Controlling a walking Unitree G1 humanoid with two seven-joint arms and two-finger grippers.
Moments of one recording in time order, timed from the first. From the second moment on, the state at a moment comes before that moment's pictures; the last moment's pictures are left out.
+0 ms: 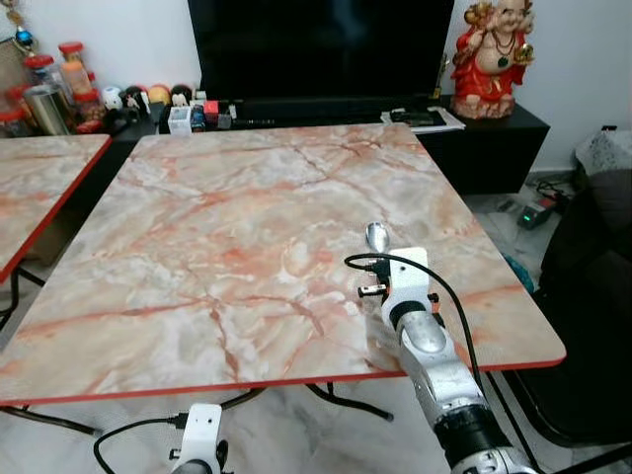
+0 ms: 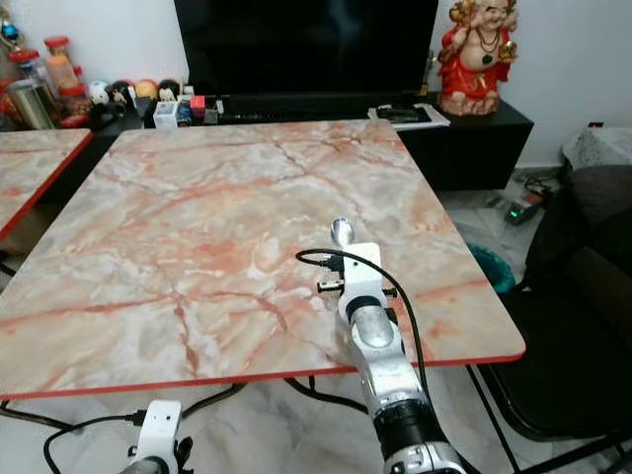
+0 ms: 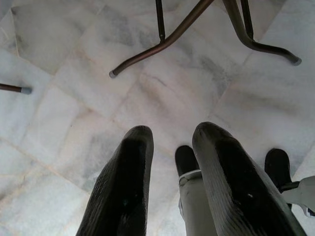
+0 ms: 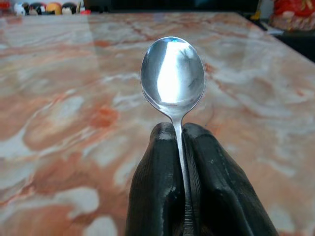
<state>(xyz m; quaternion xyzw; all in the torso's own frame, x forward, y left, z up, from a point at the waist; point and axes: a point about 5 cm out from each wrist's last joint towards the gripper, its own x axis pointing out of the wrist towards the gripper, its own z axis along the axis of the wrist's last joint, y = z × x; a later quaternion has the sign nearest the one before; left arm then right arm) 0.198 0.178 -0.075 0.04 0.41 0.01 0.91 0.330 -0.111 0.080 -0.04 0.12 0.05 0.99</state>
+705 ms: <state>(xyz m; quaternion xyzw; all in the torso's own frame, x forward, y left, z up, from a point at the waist) 0.197 0.176 -0.077 0.03 0.41 0.00 0.91 0.339 -0.108 0.058 -0.03 0.19 0.04 0.98</state>
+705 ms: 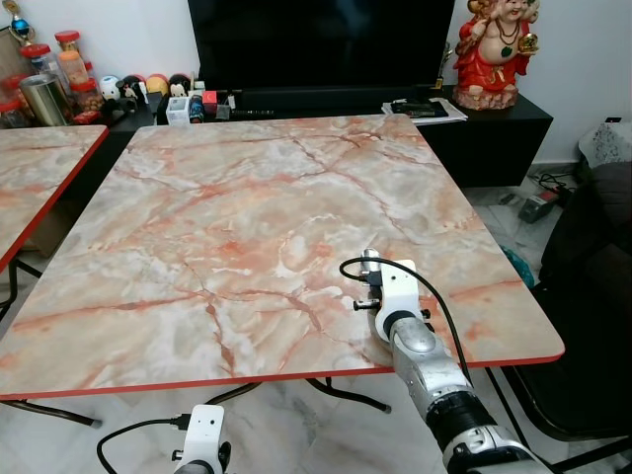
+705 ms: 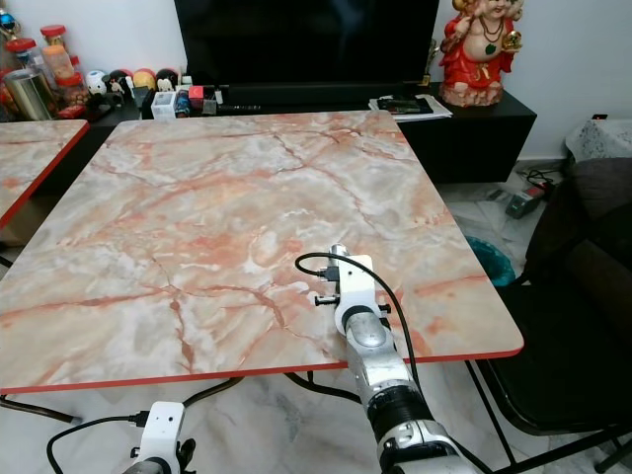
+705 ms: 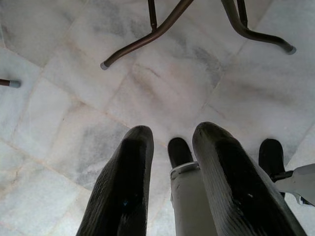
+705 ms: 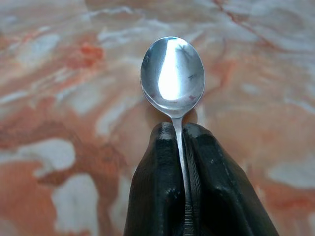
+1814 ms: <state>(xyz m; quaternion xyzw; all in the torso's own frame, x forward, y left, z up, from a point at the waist) 0.196 0.178 -0.077 0.04 0.42 0.00 0.91 0.345 -0.116 0.053 -0.03 0.20 0.02 0.98</state>
